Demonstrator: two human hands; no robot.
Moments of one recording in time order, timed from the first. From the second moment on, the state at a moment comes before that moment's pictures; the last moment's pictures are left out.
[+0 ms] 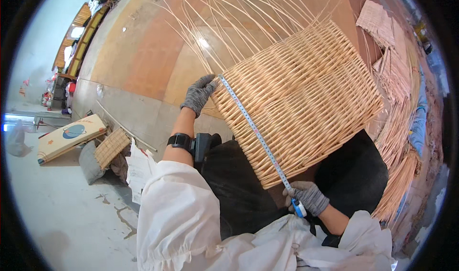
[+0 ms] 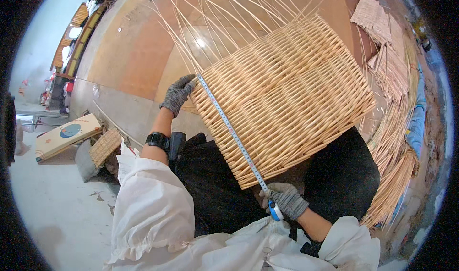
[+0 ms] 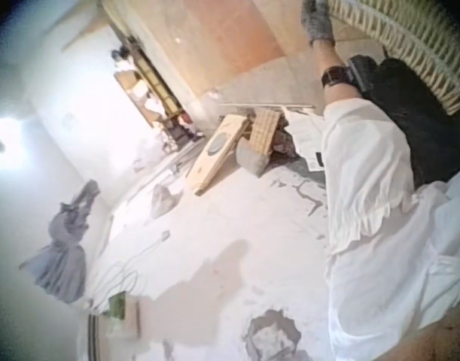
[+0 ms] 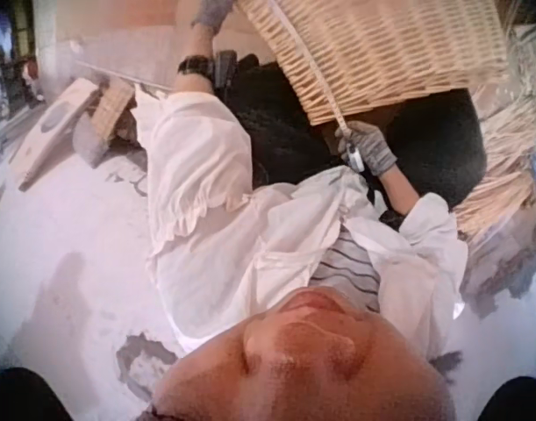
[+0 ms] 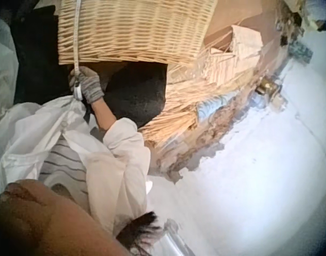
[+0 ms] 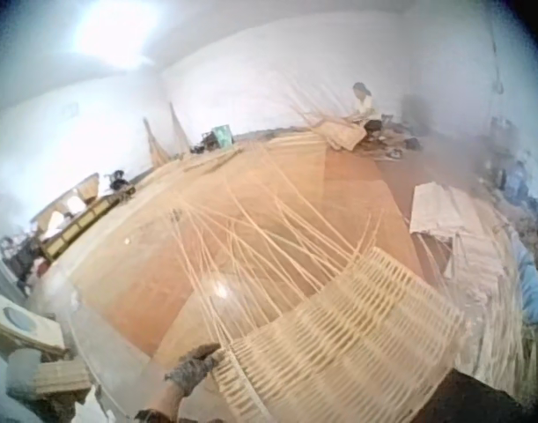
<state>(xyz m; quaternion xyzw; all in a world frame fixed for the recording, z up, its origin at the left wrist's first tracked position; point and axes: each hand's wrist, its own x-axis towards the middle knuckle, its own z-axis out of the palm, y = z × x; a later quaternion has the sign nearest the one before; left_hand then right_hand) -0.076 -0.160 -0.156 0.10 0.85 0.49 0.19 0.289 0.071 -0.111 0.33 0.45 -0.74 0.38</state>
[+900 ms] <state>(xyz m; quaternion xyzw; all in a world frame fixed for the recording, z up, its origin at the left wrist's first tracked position) -0.079 -0.171 -0.161 0.04 0.79 0.57 0.23 0.277 0.076 -0.096 0.31 0.50 -0.78 0.20</state>
